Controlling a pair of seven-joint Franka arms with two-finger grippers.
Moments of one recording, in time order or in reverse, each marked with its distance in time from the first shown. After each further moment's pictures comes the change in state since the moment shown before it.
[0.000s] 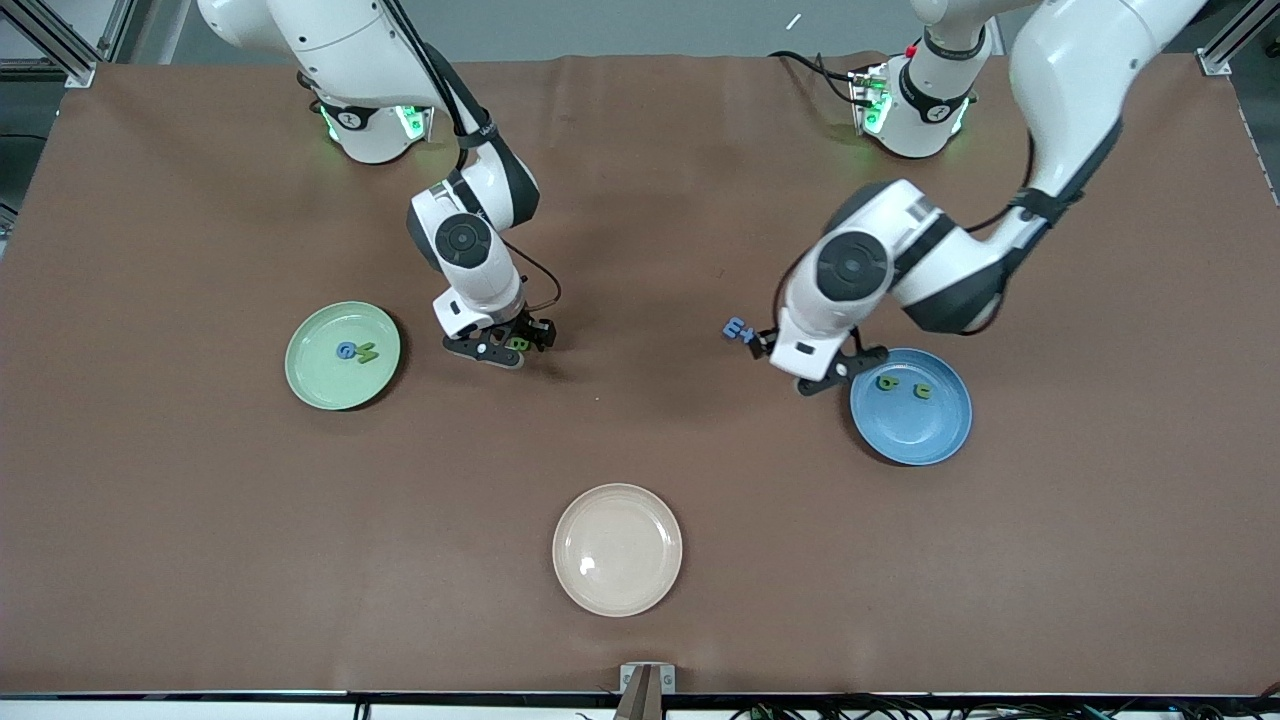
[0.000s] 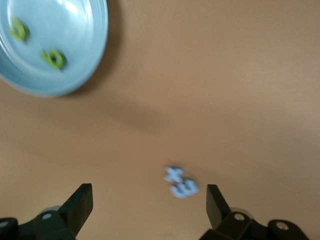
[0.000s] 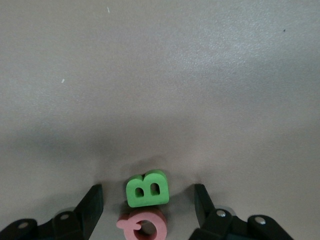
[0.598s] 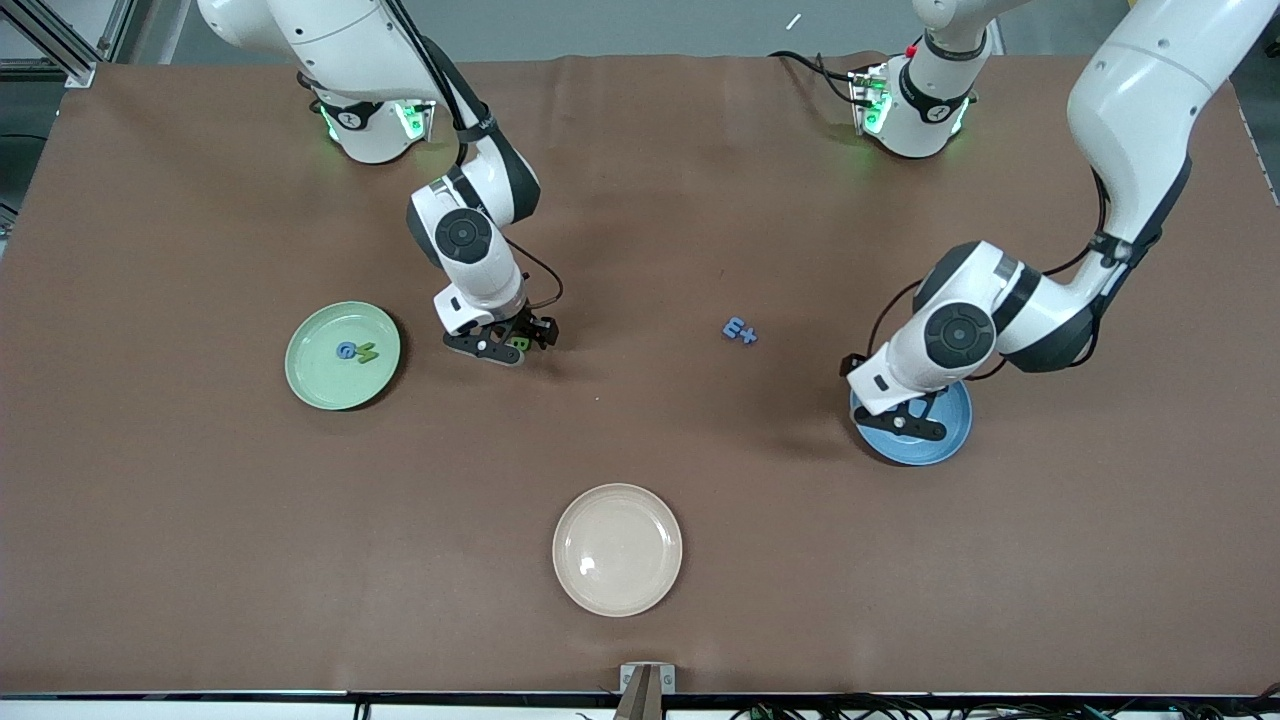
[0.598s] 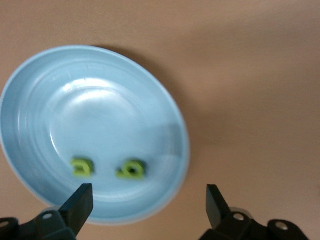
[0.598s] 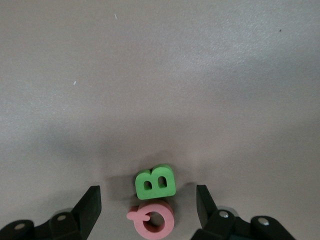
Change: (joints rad) left arm 0.151 0.007 0.122 -0.049 0.071 0.015 0.896; right arm 0.000 -0.021 0.004 0.000 0.001 -0.009 0.032
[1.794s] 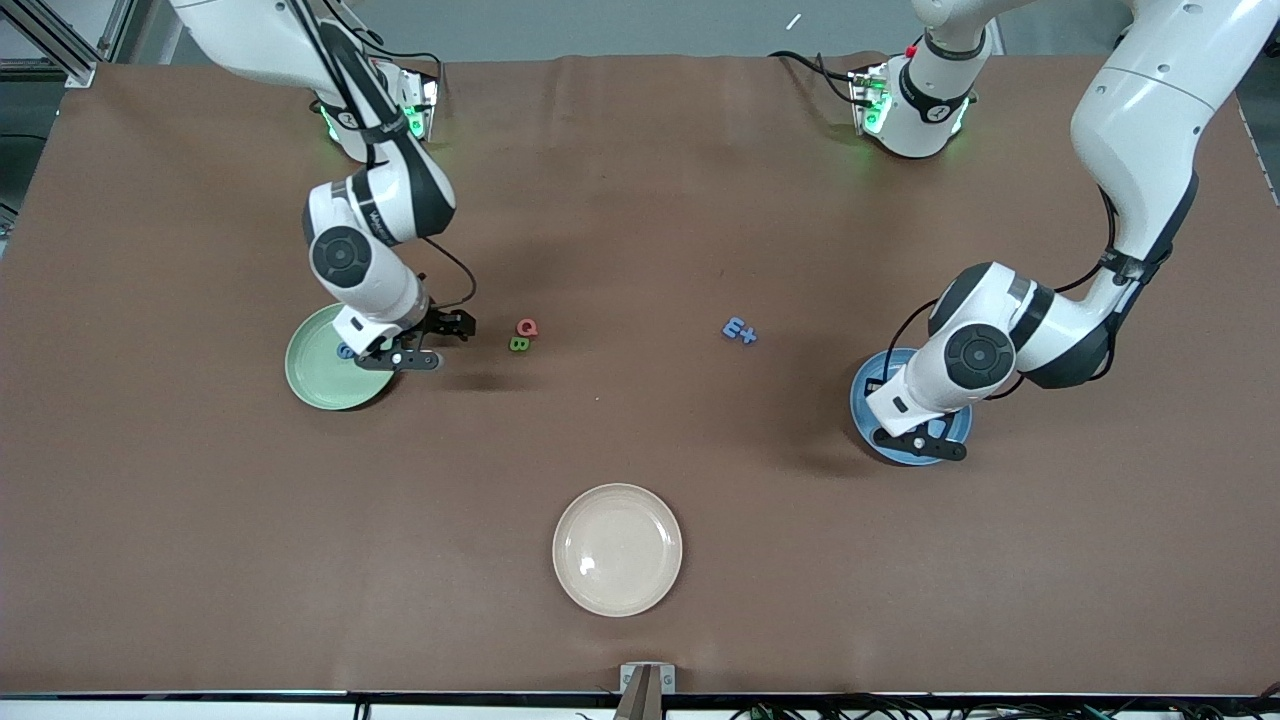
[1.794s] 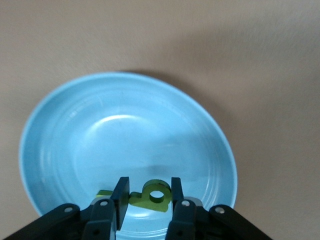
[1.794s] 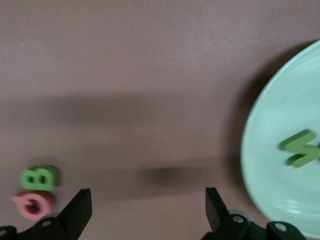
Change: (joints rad) left arm -0.039 0.050 0.164 -0.024 0.062 0.161 0.100; right arm -0.214 -0.164 0.006 -0.093 -0.001 -0.161 -0.411
